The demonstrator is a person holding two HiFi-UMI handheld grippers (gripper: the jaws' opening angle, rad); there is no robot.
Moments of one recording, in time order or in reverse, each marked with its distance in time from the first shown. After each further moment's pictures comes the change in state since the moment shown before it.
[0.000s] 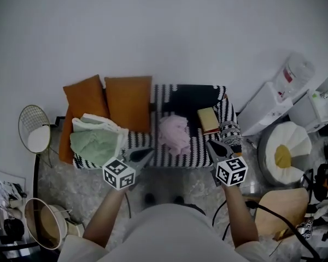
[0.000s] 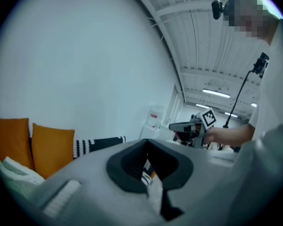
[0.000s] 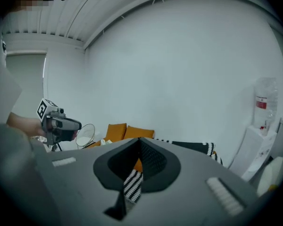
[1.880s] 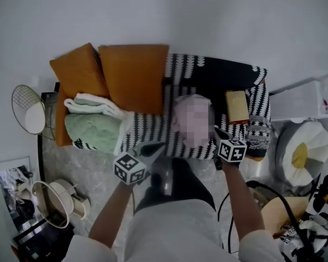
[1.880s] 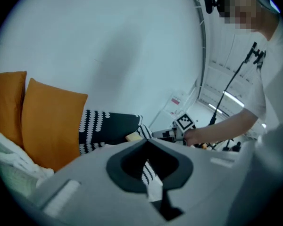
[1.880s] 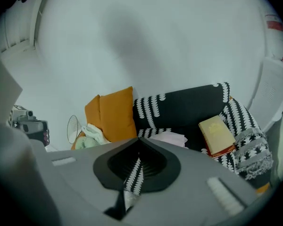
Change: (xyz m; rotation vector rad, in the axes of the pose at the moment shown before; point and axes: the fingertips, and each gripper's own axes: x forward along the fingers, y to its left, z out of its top) left arm 0.176 0.294 -0.120 -0.252 0.205 0.047; right arm 0.383 -0.189 -0.203 0.390 0.420 -0.011
